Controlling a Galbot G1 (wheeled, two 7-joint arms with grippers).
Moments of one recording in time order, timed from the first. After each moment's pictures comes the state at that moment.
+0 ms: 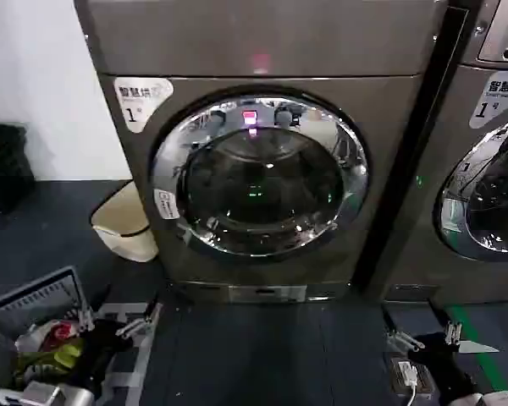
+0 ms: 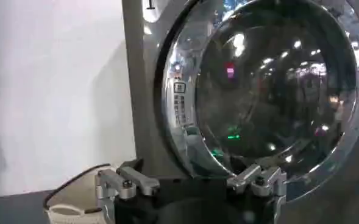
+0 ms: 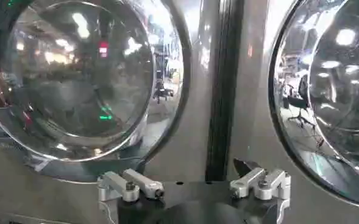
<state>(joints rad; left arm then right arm) 1.80 -1.41 -0.83 -2.38 -0.25 0.14 0.18 -1.69 1.35 0.85 2.24 0.30 -0.11 -0.28</state>
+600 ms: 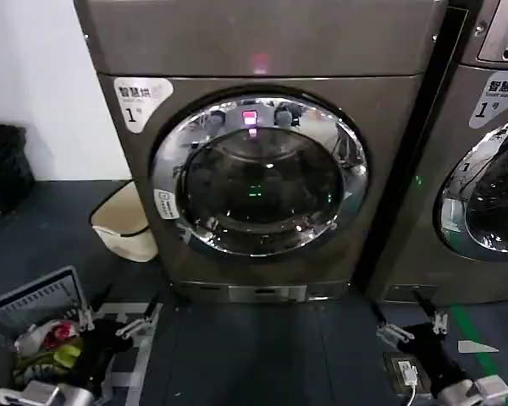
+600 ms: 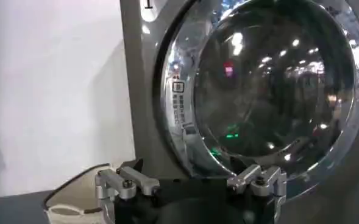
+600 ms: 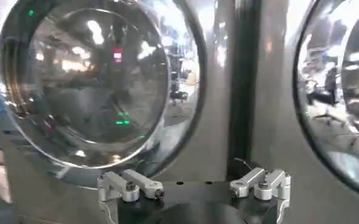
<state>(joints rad) 1.81 -1.42 -0.84 -2.39 -0.24 0.14 0.18 -1.47 1.12 0.65 2.17 0.44 -0.24 -0.24</state>
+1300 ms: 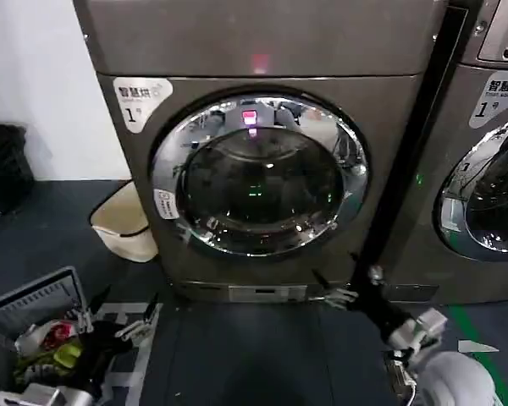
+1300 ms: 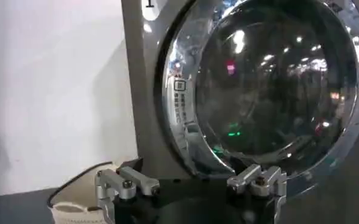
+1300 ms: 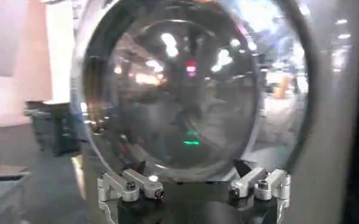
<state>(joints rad) 1.81 -1.43 -0.84 -2.40 -0.23 0.15 0.18 -1.09 0.92 0.25 2.03 0.58 -0.17 -0.24</state>
